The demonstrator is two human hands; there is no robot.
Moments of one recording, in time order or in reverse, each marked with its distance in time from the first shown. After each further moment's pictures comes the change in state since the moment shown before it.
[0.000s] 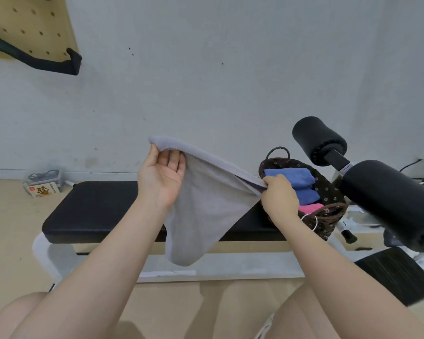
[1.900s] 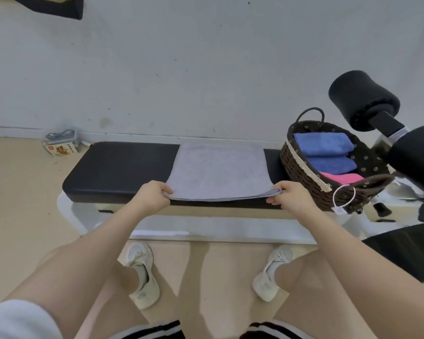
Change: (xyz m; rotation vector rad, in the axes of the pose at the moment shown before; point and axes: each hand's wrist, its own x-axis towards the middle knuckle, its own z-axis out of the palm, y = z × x) left_hand 0.022 0.033 -0.167 2.054 0.041 -0.271; right_hand -0.022 0.036 0.073 0.541 -0.478 0.193
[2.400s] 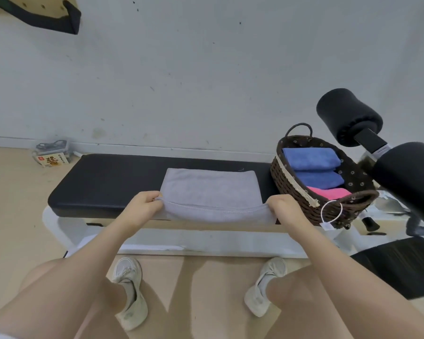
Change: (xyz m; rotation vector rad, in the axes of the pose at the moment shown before) left_hand -0.006 0.007 0.000 -0.408 -0.024 0.180; right_hand 0.006 -0.008 -0.006 0.077 0.084 0.028
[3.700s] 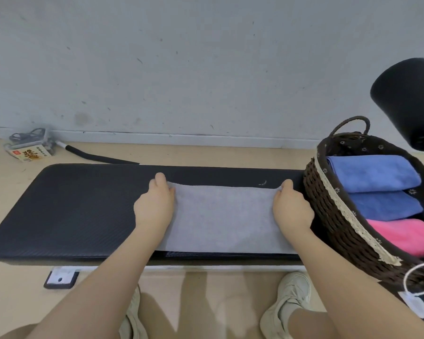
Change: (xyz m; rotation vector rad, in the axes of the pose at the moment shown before) left_hand 0.165 -0.026 0.038 0.896 0.390 -0.014; right_hand 0.152 0.001 0.074 -0.766 0.241 0.017
